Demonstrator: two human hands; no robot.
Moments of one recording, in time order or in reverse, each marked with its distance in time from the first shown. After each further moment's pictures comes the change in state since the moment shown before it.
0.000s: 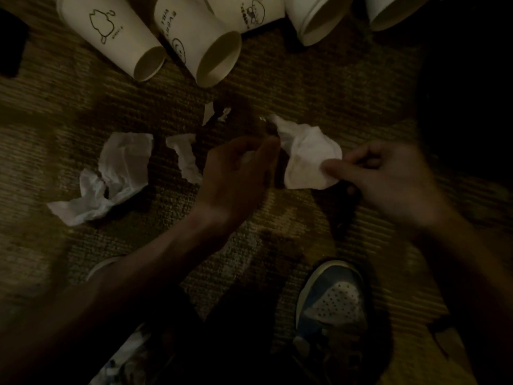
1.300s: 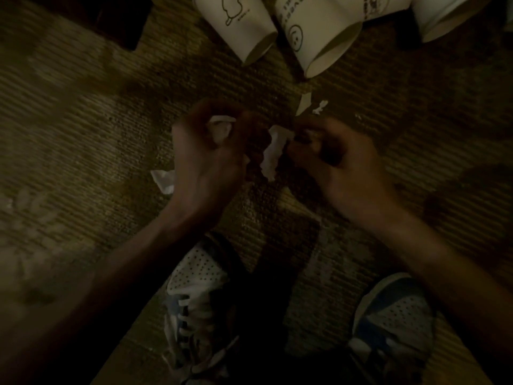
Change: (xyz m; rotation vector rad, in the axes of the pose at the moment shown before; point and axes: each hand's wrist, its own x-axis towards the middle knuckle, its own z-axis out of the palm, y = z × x) left_hand -0.012 0.004 -0.111 0.068 0.425 0.170; right_hand -0.013 -0.061 0.123 0.089 -0.247 -0.498
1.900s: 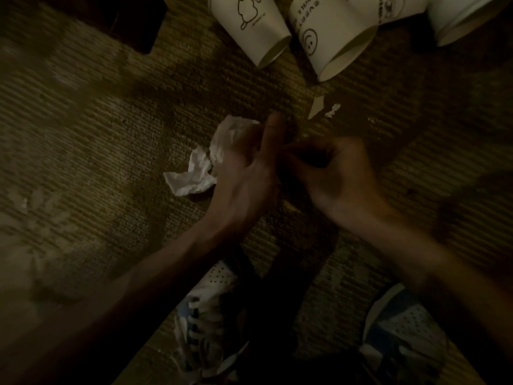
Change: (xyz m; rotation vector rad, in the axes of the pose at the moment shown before) left_hand -0.005 -0.014 0.015 0.096 -0.176 -0.095; right_hand 0.004 -0.015 0.025 0.210 -0.079 0.034
